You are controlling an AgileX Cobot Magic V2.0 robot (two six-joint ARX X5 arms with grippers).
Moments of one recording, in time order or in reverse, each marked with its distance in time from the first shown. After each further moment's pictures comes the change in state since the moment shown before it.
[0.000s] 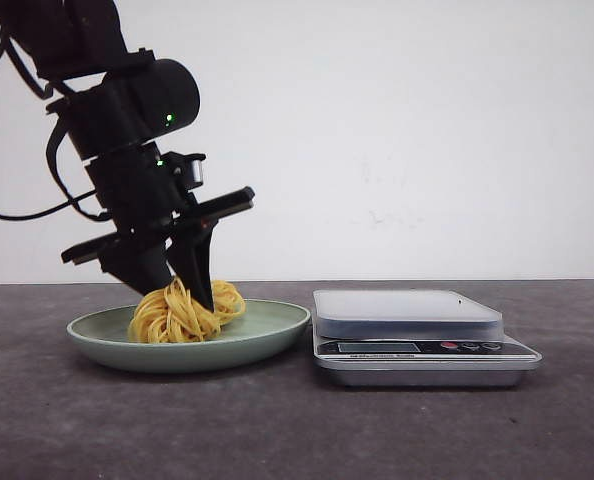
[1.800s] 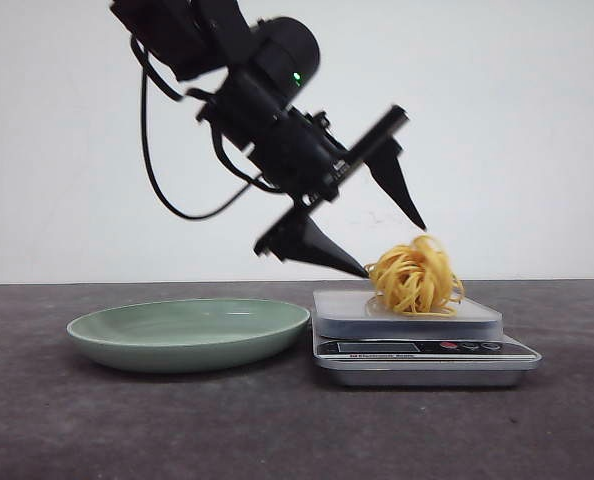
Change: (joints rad) left arm -0.202 0.154 0.210 0.273 0.253 -0.308; right arm 0.000 0.000 0.000 -0.027 0.000 -0.011
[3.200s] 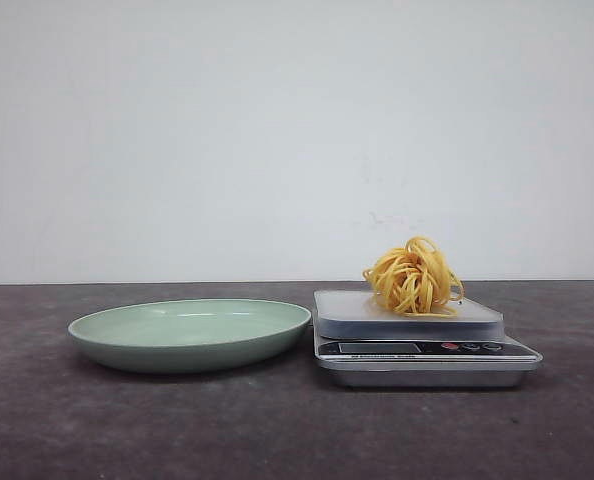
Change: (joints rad) left arm 0.063 -1.718 -0.262 -1.007 -0.677 0.319; right arm 0.012 0.006 0.000 -0.029 0.000 -0.026
